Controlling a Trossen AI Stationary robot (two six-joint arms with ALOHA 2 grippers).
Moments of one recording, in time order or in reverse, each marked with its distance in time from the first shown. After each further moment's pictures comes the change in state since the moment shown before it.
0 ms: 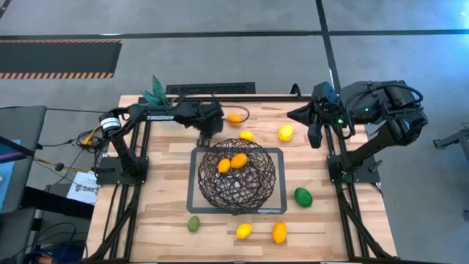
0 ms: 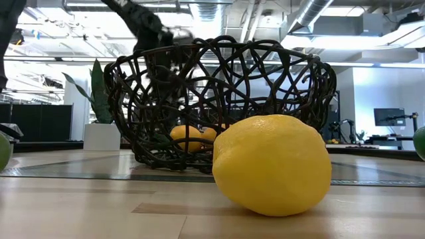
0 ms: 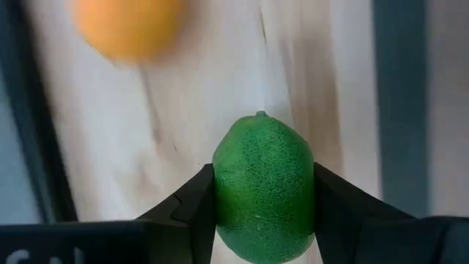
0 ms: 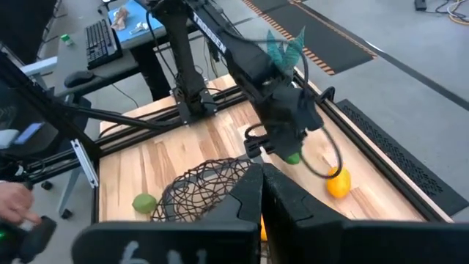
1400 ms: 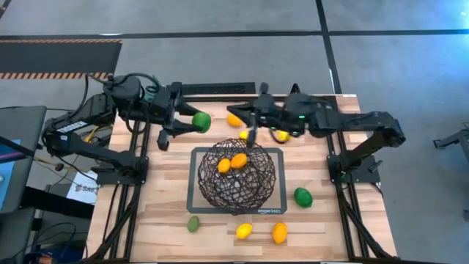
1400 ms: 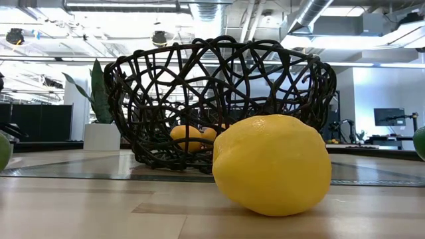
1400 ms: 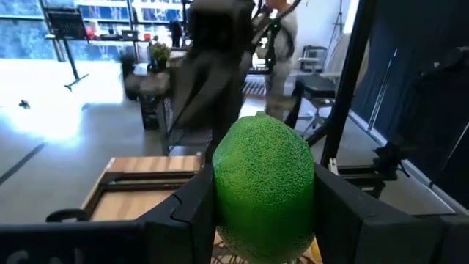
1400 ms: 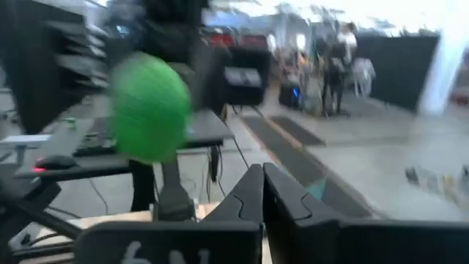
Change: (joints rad) left arm -0.301 -0.614 0.350 0.106 0.328 -0.593; right arm -0.175 0.103 -0.601 1.246 -0.116 -0.460
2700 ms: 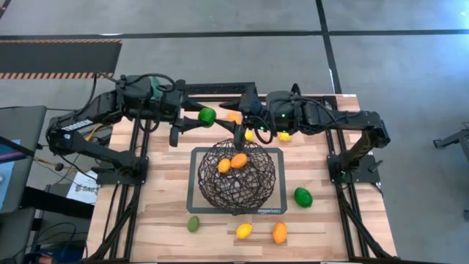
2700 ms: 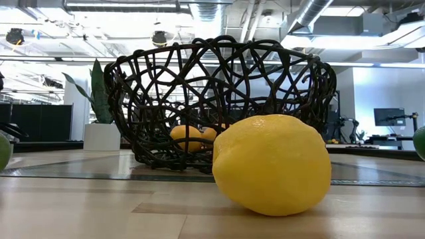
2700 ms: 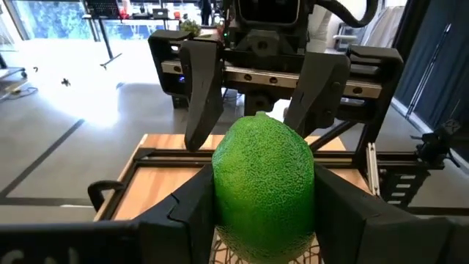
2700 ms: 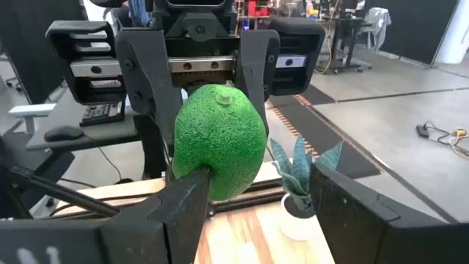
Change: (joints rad) left arm 0.002 0.063 0.002 -0.043 -0.093 0.025; right arm 0.008 0.154 0.291 -0.289 0.003 0.072
